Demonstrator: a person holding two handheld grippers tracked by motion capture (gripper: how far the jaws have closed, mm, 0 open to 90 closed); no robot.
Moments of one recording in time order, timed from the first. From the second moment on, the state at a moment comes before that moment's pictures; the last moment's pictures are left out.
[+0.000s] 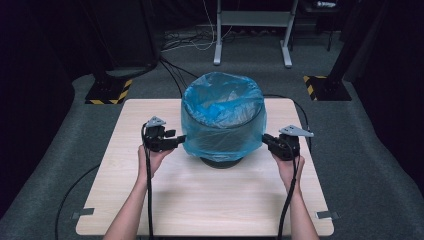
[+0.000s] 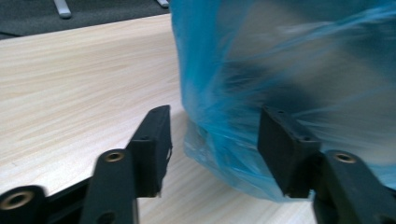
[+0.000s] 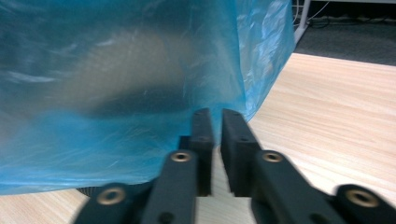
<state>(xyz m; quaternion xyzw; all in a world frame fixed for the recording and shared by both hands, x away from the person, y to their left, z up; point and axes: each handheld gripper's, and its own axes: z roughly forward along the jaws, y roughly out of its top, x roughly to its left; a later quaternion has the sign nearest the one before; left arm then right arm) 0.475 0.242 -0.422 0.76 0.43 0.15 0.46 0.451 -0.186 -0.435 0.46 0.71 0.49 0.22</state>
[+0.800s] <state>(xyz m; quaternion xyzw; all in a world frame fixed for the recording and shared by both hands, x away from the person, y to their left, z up) 0.395 0.256 -0.431 0.78 0.41 0.21 0.43 0.376 -0.213 -0.421 0.46 0.70 0.48 0.26</state>
